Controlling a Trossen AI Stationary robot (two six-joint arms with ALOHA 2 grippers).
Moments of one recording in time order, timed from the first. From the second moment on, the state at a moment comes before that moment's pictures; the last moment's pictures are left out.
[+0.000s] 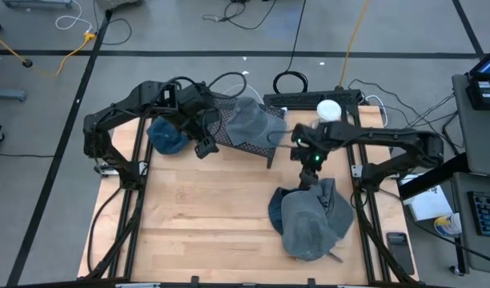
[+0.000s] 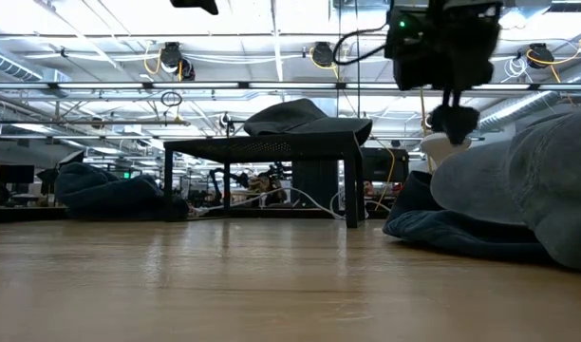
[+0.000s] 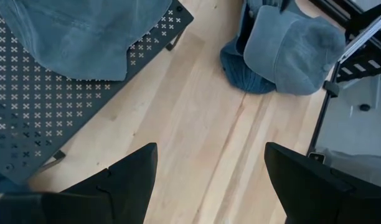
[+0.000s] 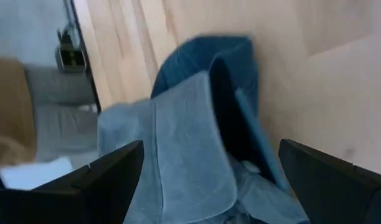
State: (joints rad) left arm 0.21 1.61 2.03 -1.45 0.21 -0.35; right arm -0.26 1.34 0.95 -0.92 -0.66 0.17
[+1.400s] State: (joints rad) left arm 0.21 1.61 2.03 -1.44 0.18 -0.45; right arm 0.00 1.18 0.75 -0.55 -1.02 0.70
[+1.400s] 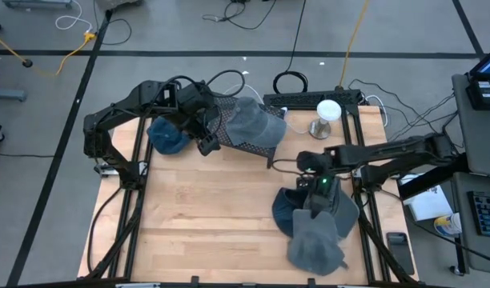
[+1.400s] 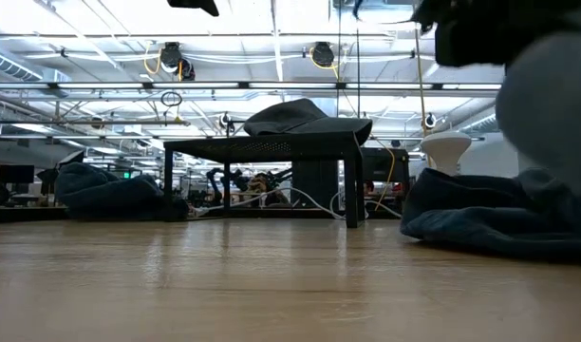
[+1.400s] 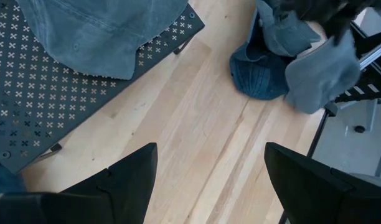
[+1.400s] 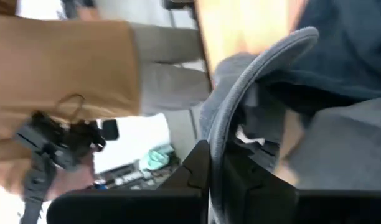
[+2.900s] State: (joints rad) left arm 0.02 1.19 1.91 -1.05 -0.33 -0.38; right arm 0.00 0.59 0.75 0.31 0.13 0.20
